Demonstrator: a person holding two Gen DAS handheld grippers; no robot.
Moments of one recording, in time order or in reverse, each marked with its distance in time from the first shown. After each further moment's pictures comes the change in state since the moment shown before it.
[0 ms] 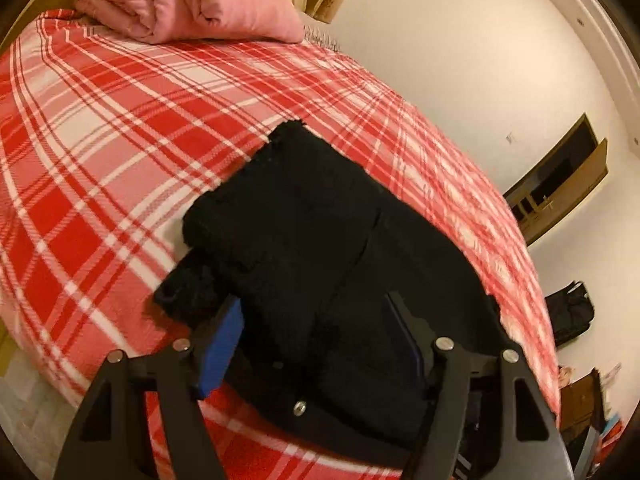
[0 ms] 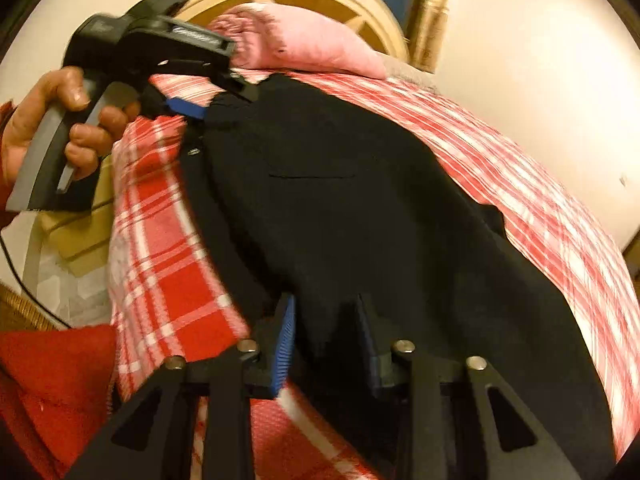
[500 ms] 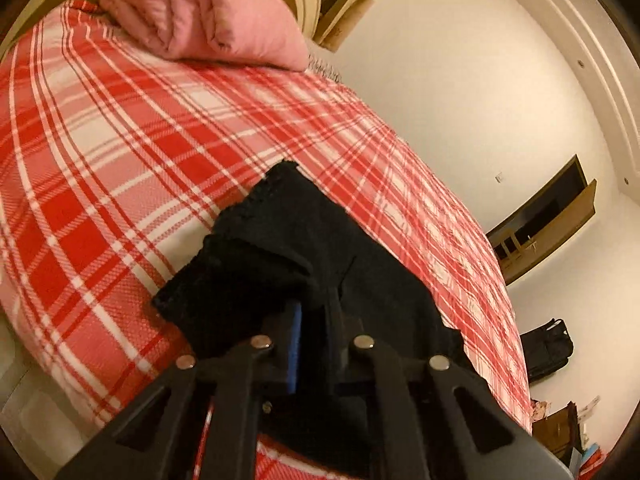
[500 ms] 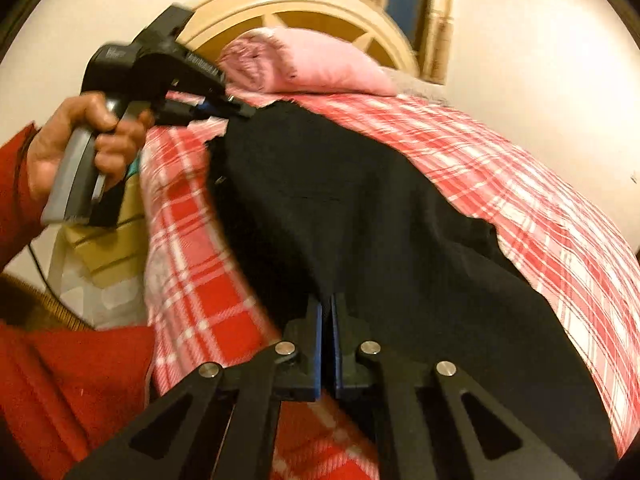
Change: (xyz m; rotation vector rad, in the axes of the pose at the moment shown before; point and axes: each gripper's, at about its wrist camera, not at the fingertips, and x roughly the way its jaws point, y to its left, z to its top) left arm -0.036 -0.007 -0.003 -0.080 -0.107 -0.051; right arm -0.041 0.004 -0.007 -0.080 -0.042 0.075
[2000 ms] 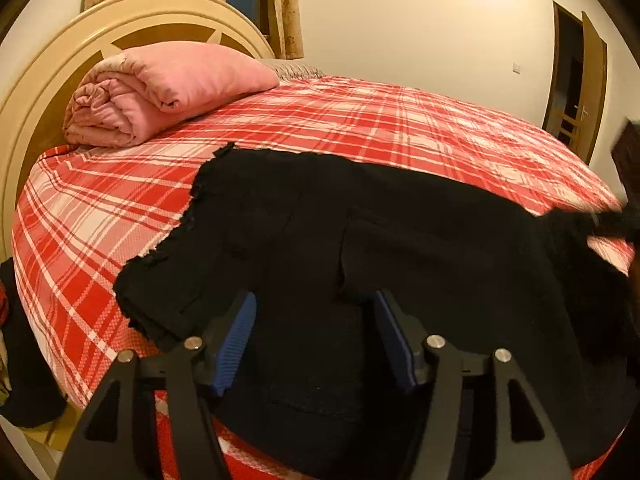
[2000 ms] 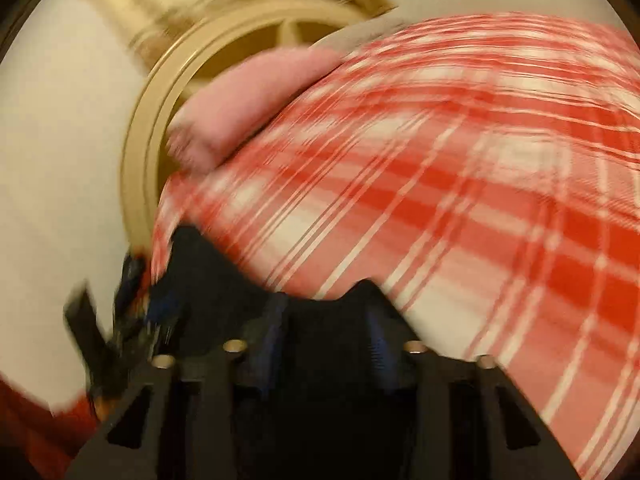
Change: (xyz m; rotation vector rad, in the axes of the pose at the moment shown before) left arm 0.063 -0.048 -0.057 0.515 -0.064 0.355; right arm 0.144 -0.265 0.053 0.670 0.037 0.415
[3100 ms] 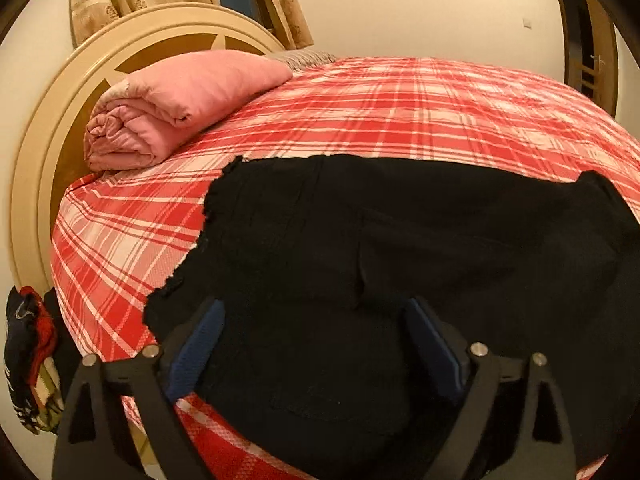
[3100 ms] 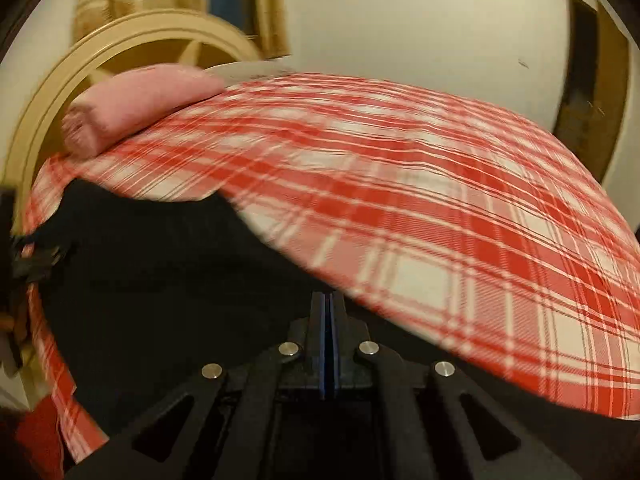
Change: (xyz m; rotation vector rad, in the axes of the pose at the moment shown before) left arm 0.005 -0.019 0.012 0.116 0.071 0.182; right arm -0.110 0.068 -0.147 -0.238 -0.173 -0.652
